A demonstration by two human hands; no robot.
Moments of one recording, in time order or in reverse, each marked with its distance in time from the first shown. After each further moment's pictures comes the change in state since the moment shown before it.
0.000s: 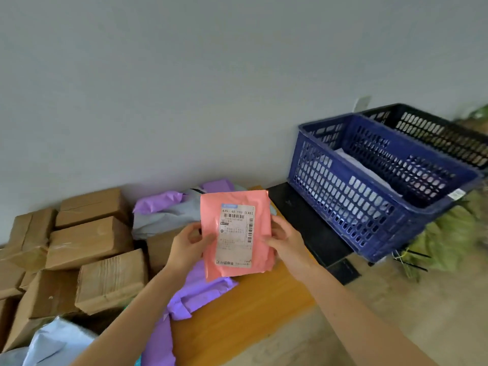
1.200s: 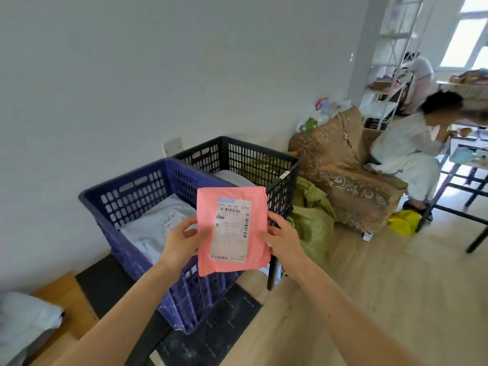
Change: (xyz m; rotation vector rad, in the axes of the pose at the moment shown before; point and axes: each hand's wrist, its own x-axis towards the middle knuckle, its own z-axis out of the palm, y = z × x) left_hand -0.024 0.144 0.564 0.035 -0.441 0.189; right_hand -0.002 -0.003 -0.553 0.217 0.451 -0.173
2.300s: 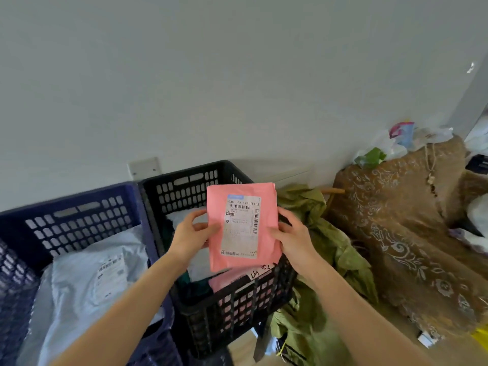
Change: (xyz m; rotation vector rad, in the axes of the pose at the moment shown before) left_hand 0.316 0.044 0.204 -0.021 0.333 -0.050; right_hand 0.418 -0.043 -0.135 -0.091 -0.282 -0.007
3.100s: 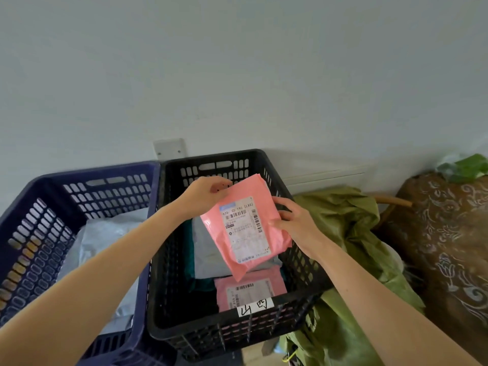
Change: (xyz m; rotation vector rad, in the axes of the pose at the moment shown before) left_hand 0.098 0.050 0.008 0.714 -0.029 0.130; right_hand 0.127 -0.009 0.001 -0.183 -0.486 0.048
